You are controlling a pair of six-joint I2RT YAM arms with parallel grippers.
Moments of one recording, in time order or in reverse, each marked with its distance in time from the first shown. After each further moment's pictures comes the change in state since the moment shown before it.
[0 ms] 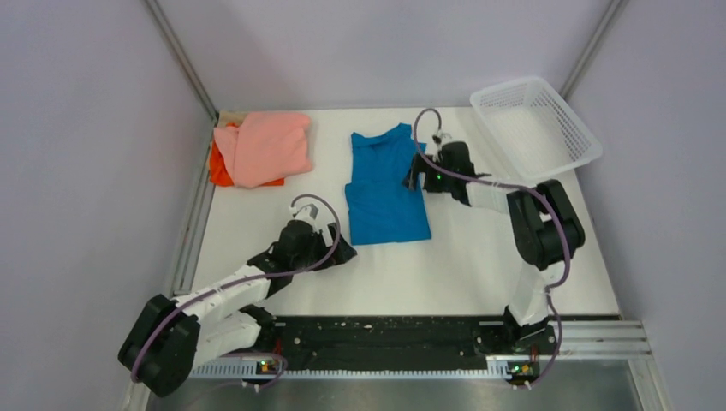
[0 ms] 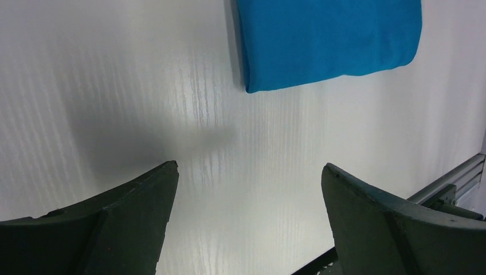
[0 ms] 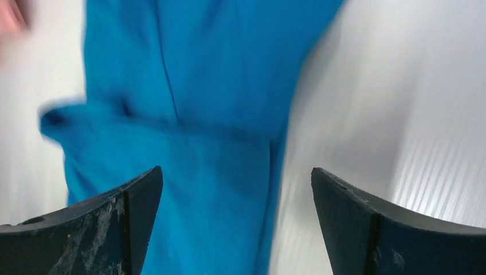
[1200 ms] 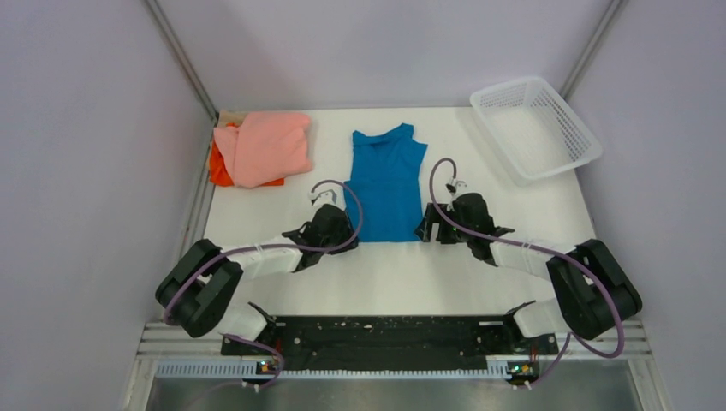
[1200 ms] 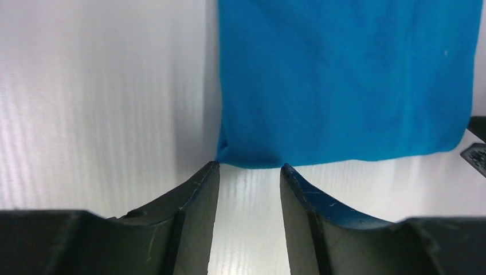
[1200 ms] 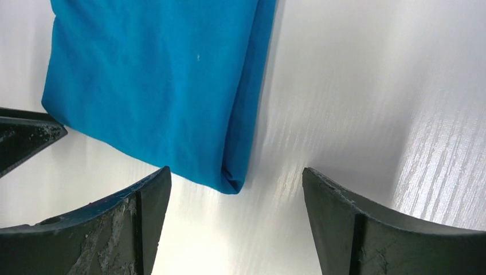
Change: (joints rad) left arm -0.120 0.427 0.234 0.073 -0.246 -0.037; right arm 0.103 -0.543 -0.691 0.042 0.026 0.086
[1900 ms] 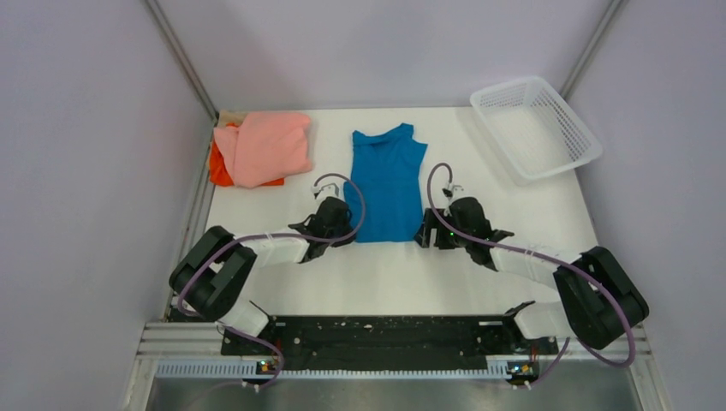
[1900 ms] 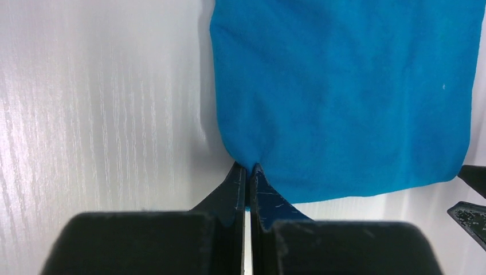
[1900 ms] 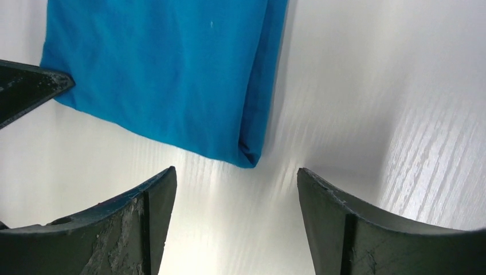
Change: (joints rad) left arm 0.033 0.110 0.072 0.031 -0.011 0.010; right arm 0.053 -0.043 -0.002 -0.070 0.041 0.011
